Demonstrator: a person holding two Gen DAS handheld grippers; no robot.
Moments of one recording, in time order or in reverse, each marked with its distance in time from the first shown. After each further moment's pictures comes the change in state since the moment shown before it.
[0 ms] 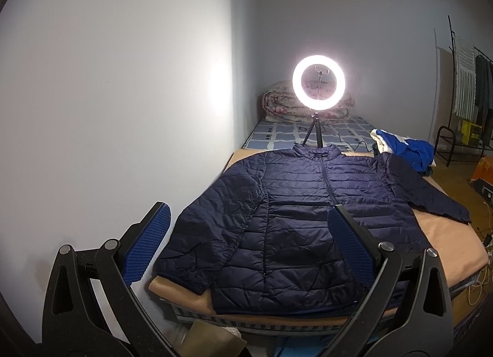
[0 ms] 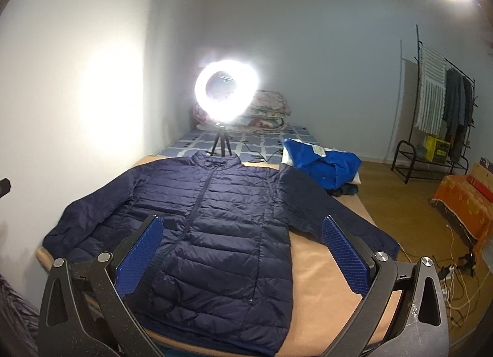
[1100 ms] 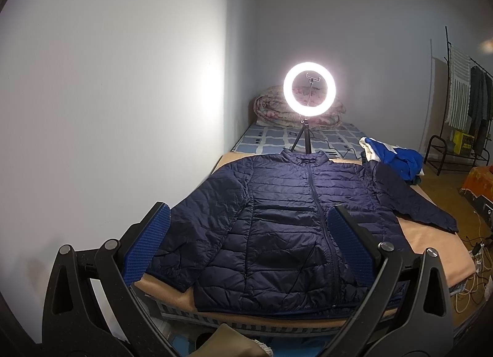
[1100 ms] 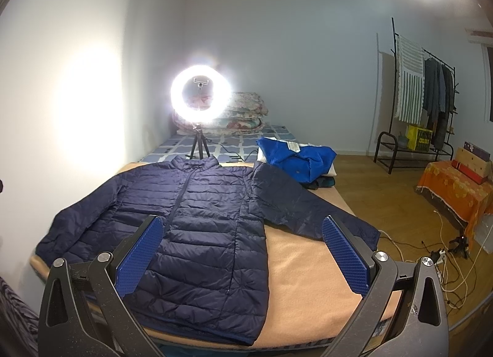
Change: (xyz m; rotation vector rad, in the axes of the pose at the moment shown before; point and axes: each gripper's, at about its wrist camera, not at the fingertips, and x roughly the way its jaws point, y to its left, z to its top) left arm -0.017 -0.017 0.011 -0.039 -0.016 -0.043; right arm -0.031 -0.040 -0.014 0.075 -0.015 -0.078
